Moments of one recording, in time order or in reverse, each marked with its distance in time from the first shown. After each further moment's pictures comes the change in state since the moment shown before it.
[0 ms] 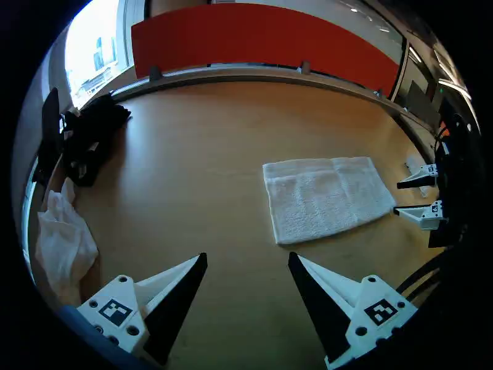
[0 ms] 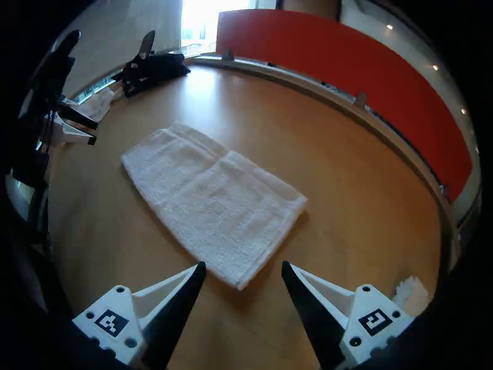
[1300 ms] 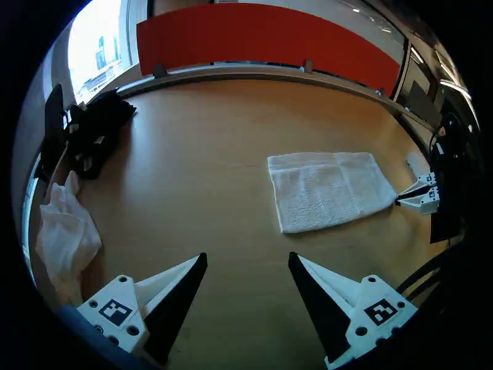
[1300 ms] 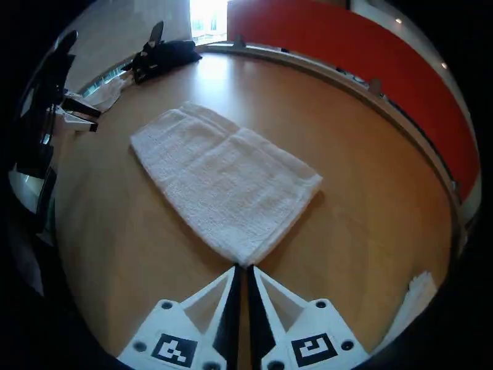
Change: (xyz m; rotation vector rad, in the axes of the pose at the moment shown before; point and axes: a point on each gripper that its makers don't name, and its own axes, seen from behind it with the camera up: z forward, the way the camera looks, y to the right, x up) left arm -0.013 -0.007 -0.008 0.014 -0.001 -0.005; right arm -0.018 -0.005 0.006 0.085 -0.057 -0.010
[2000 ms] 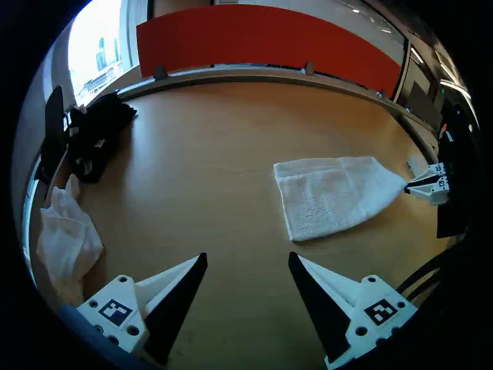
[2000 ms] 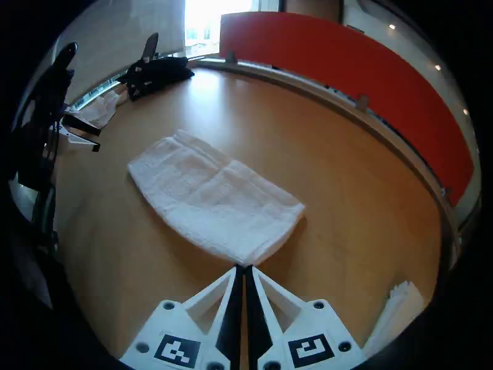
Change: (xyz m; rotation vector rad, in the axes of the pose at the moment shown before) left arm 0.009 -0.002 0.003 0.003 0.010 0.002; right arm 0.033 0.011 -0.031 -0.061 0.068 -0.004
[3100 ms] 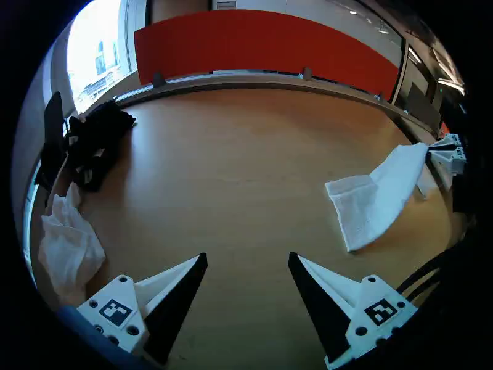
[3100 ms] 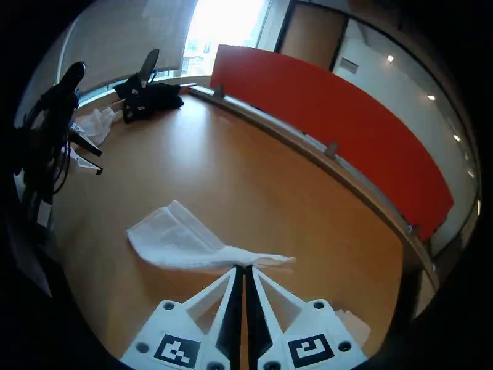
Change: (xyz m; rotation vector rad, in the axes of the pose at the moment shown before) left arm 0.014 0.003 -0.001 -0.003 0.026 0.010; right arm 0.066 0.051 -0.078 -0.133 0.128 -0.102
